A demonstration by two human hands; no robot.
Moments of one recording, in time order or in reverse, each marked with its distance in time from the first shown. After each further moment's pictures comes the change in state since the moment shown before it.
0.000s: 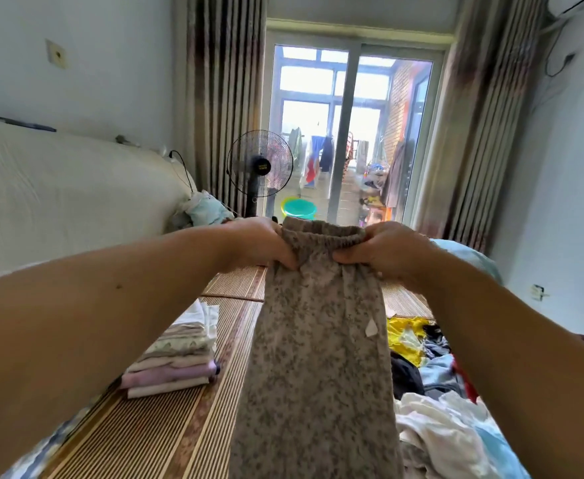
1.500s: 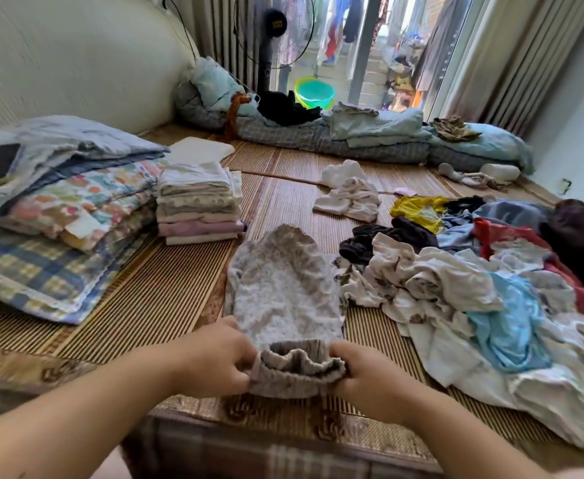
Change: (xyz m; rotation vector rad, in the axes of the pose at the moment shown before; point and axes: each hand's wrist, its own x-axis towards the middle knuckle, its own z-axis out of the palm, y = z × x) left_hand -0.196 -0.231 0.150 0.417 -0.554 -0.020; right_hand -0.220 0.191 0.175 -0.255 -0.557 0.184
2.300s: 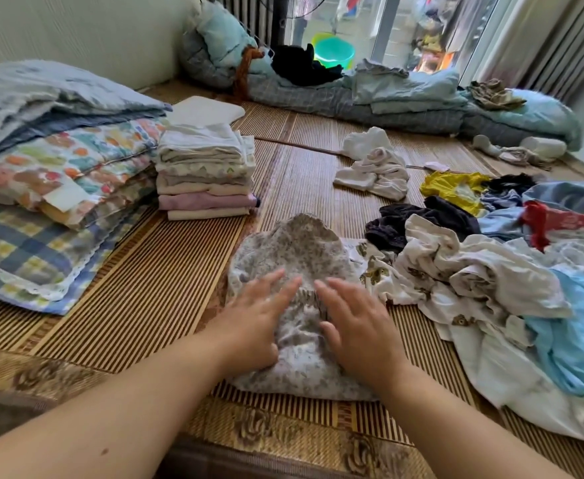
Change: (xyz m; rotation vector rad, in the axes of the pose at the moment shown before) left_hand 0.082 -0.038 0.028 0.024 0.286 -0.058; right_hand 0.108 0.033 0.035 -0.552 0.599 -0.415
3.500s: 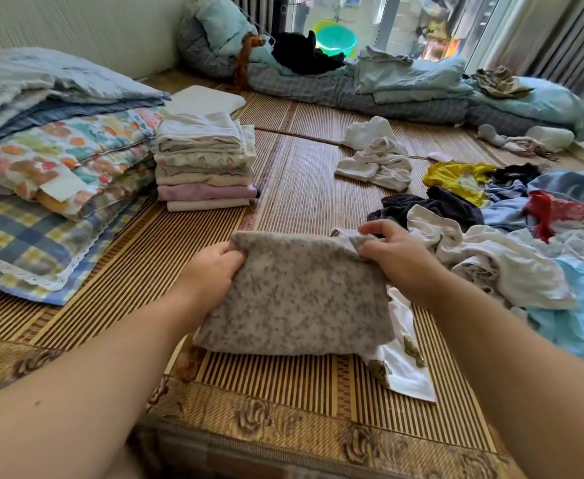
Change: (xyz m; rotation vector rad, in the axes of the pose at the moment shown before) left_hand 0.001 -0.021 -0.048 -0.883 0.324 -0.382; right_hand 0.070 0.039 -0.072 0.886 -0.296 0.721
